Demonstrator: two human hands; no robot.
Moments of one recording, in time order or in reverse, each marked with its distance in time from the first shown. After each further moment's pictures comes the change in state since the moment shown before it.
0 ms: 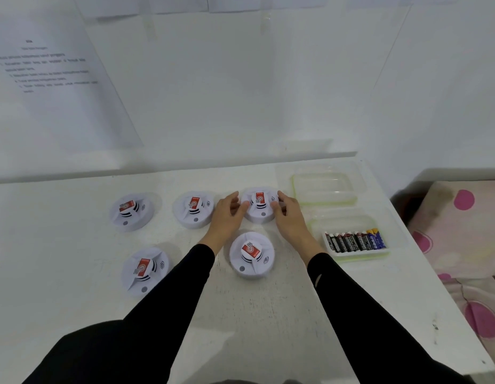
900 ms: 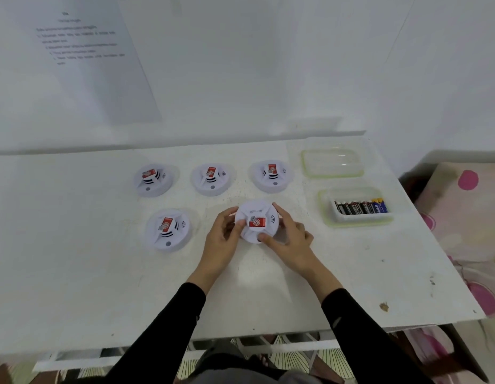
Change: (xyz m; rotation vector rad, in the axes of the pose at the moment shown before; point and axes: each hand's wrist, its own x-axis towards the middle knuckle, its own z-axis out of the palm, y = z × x) left_hand -0.144 -0.040 -0.026 -0.214 0.057 0.061; right_hand -0.142 0.014 0.013 -0.185 -0.159 -0.075
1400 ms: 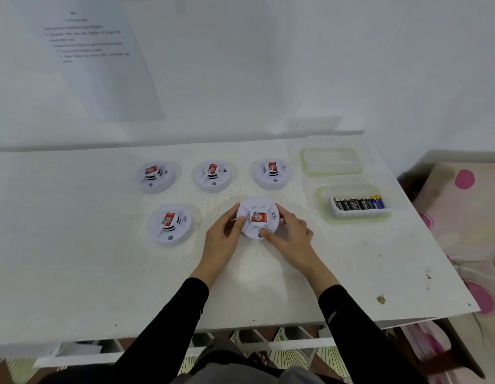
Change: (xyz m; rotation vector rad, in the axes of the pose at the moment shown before) left_hand -0.008 0.000 0.000 0.036 -0.001 0.048; right_hand -0.001 0.011 0.005 0.008 0.057 -0.043
